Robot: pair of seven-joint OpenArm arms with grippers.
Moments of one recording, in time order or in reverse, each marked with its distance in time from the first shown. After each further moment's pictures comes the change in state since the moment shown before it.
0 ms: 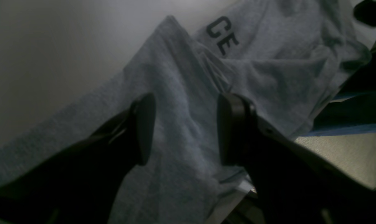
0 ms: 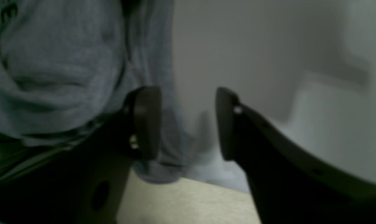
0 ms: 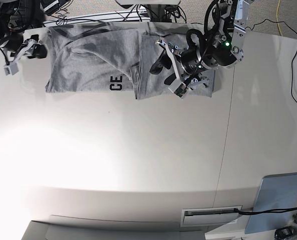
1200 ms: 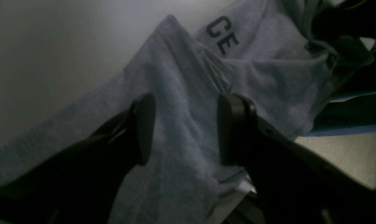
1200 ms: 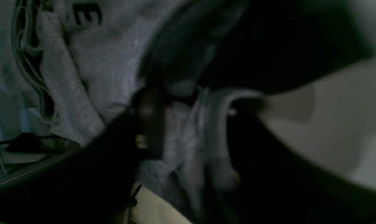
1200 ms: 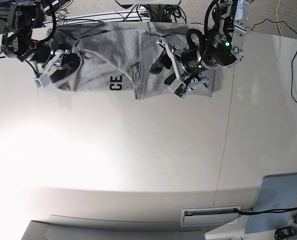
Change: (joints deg) left arm 0.0 0.0 0.0 0.0 0.0 0.0 0.0; right arm 5.6 -2.1 -17.2 0.1 0.9 -7.6 1.8
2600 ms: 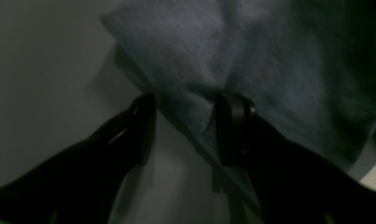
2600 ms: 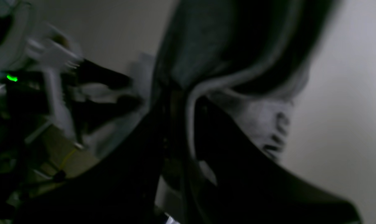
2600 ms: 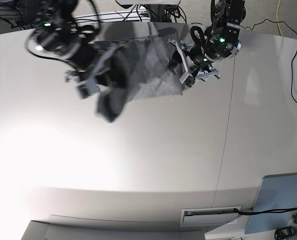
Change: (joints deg) left arm 3.6 0.0 -2.7 -14.4 16.2 -2.7 -14.4; right arm -2.2 -18.5 -18.3 42.9 -24.8 -6.9 4.0
